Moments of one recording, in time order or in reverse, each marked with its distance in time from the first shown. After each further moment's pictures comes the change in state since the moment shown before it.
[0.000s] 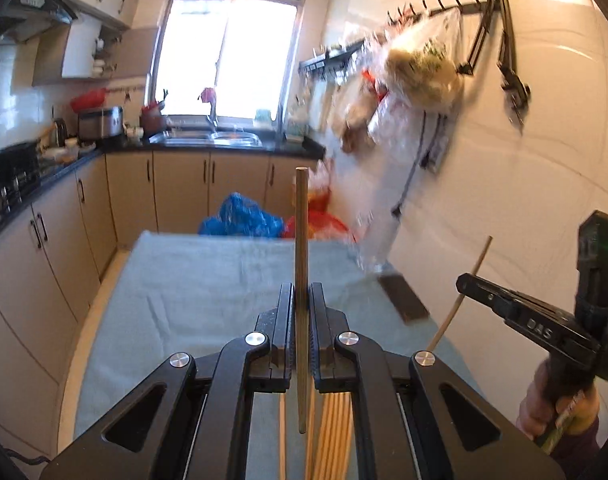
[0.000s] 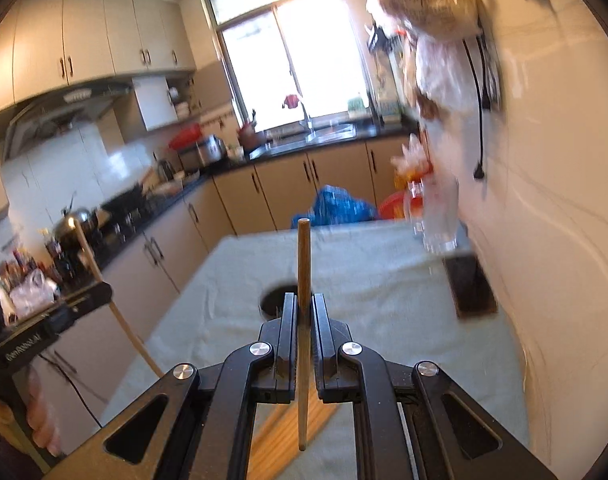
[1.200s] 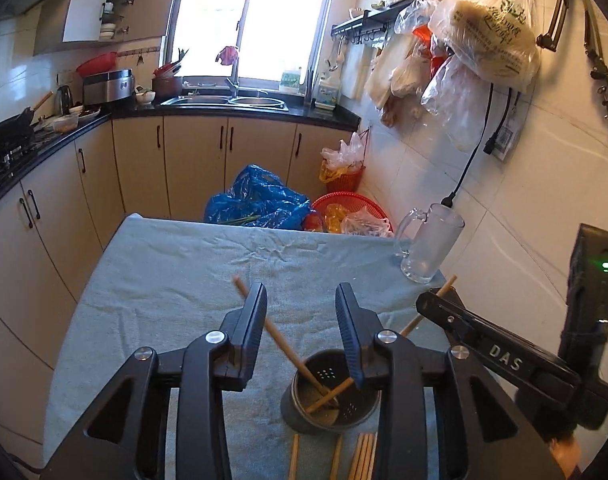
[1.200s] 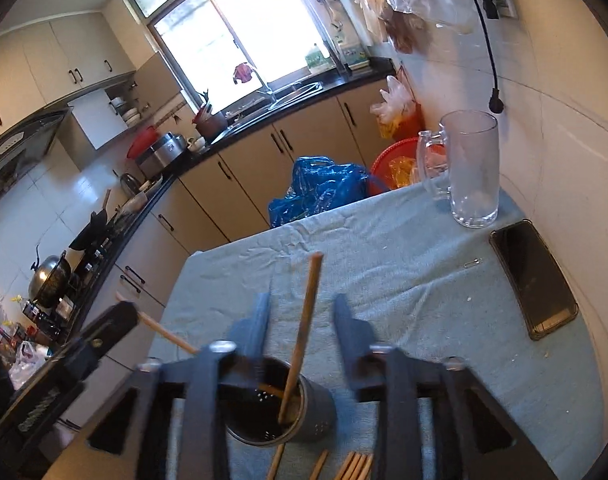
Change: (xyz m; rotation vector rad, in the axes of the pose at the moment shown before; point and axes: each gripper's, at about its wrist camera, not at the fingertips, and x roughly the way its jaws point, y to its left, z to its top) left arm 0.169 0.020 0.024 -0.068 0.131 0.080; right arm 0.184 -0.051 0.021 0.233 0.164 -0.043
